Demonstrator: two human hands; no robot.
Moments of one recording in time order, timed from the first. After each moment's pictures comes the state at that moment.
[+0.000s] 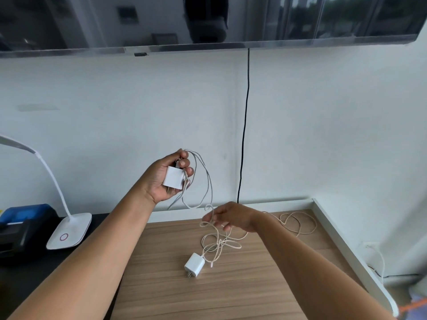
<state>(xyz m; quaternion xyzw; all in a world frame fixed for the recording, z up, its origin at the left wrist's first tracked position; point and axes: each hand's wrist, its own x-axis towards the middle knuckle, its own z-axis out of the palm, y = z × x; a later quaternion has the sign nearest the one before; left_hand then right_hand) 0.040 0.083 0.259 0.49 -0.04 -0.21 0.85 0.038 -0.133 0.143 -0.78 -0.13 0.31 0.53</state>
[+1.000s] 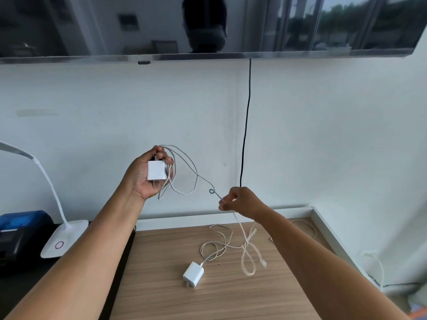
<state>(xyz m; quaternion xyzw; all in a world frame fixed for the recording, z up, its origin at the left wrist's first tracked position) 0.063 0.116 0.268 0.38 -0.01 -0.12 0.92 0.059 -0.146 0.176 -0.88 -0.06 0.07 0.47</state>
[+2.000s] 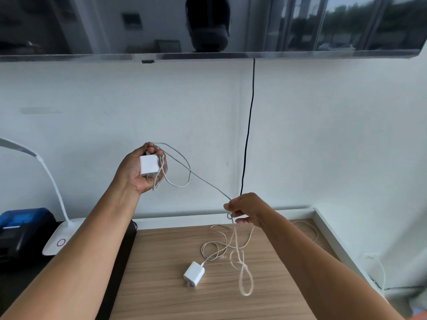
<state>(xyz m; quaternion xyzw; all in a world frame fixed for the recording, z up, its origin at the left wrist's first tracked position) 0.067 0.132 0.277 0.30 0.04 -0.12 0.95 0.054 -0.148 0.171 -0.76 0.09 0.17 0.62</state>
